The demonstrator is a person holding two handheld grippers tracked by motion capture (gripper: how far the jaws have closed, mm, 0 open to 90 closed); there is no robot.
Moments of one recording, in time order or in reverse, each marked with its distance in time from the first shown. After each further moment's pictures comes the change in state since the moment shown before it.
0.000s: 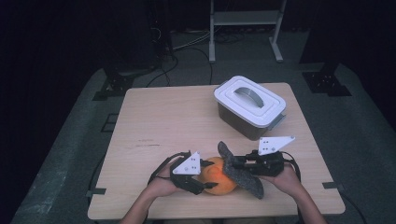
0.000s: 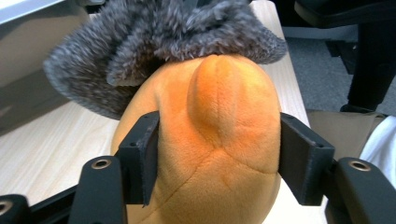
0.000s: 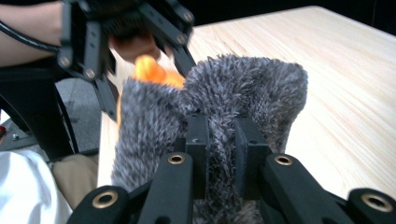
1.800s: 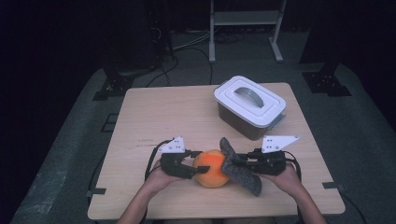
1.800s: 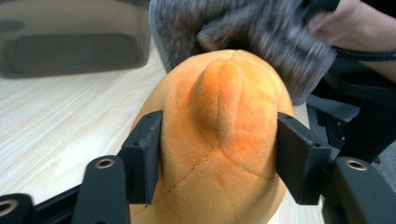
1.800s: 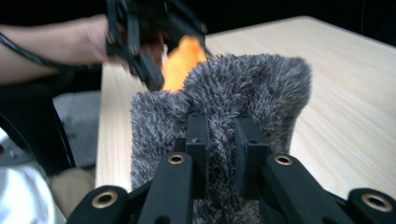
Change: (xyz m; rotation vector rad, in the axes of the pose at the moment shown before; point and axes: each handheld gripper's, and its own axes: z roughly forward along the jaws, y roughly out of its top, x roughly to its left) left arm 0.034 -0.023 -0.022 -0.135 0.043 -0.346; right arm -0.006 -0.006 -0.003 -0.029 -0.024 0.039
